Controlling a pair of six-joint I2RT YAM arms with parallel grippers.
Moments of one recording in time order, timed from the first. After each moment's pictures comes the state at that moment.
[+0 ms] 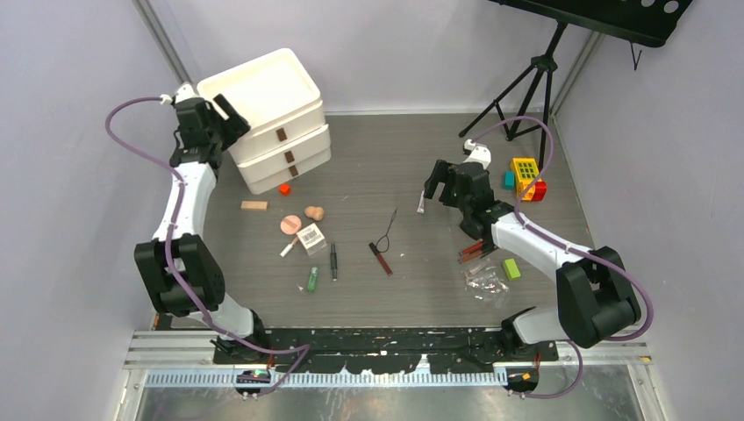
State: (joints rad) left arm 0.18 1.57 1.38 -0.23 -0.01 -0.48; right arm 0.42 1.38 0.78 0.10 0.23 0.50
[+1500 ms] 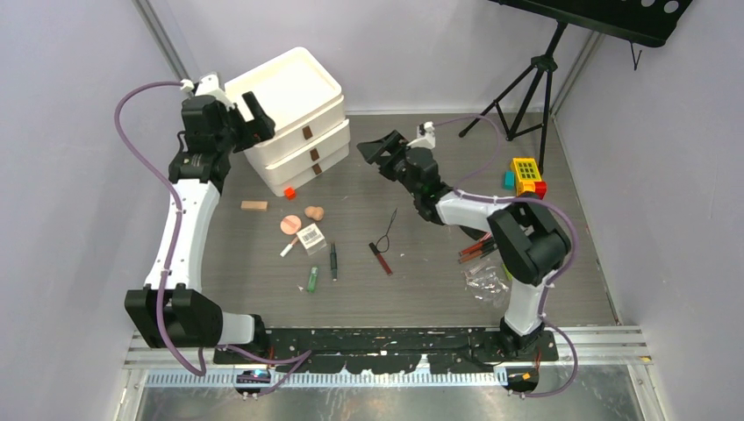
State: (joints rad) left arm 0.01 1.35 1.41 -0.41 0.07 -0.34; right arm 0.59 1.82 1.07 0.65 0.09 1.00
